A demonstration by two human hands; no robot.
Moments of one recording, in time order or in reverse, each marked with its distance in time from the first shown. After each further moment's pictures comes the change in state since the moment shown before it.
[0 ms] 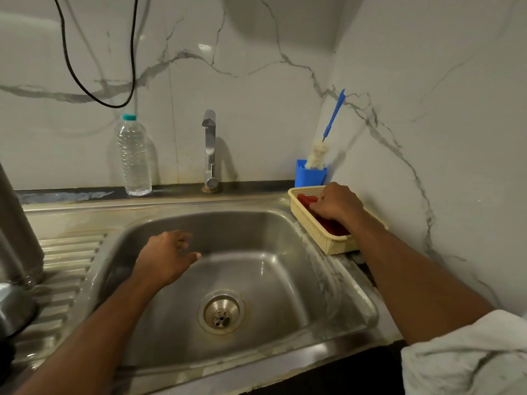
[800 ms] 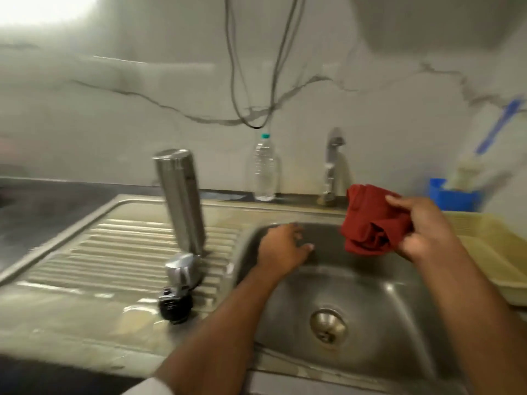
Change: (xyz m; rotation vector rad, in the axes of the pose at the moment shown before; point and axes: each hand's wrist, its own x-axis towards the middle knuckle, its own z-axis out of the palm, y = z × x) left_hand -0.010 0.005 -0.031 -0.089 0.178 -0.064; right_hand -0.072 -0.136 0.008 1.871 -0.578 0.231
